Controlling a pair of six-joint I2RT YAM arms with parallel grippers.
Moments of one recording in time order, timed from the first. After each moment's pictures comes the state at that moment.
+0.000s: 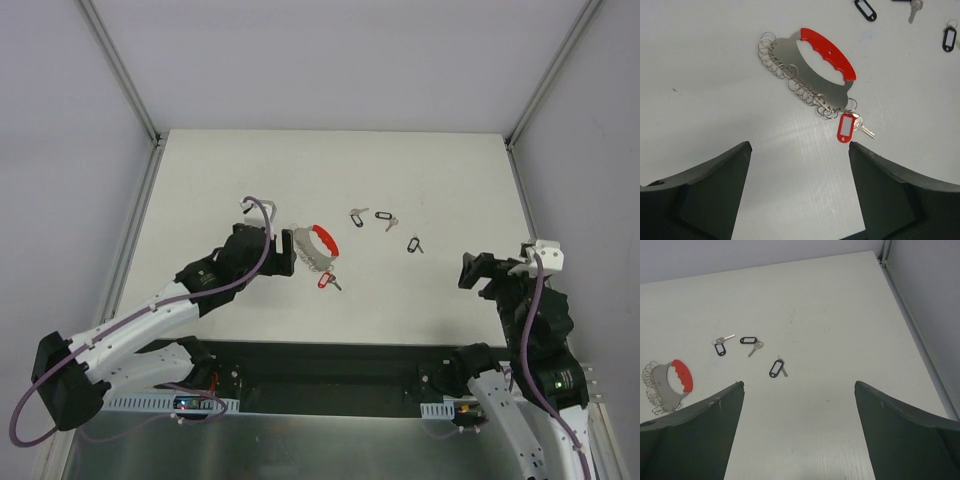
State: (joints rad) left arm -0.79 1.02 0.74 -0.35 -0.31 -0.44; right arm 0.29 0.15 0.74 -0.71 0.33 0.15
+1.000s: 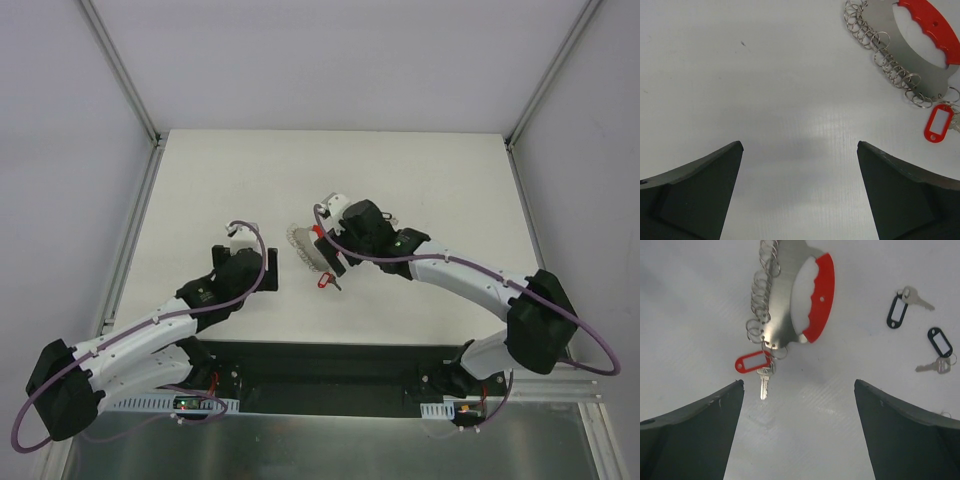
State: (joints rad) left arm -0.78 0.88 0.51 -0.36 -0.54 -0.47; right arm 0.84 1.47 1.06 -0.41 0.10 -0.03
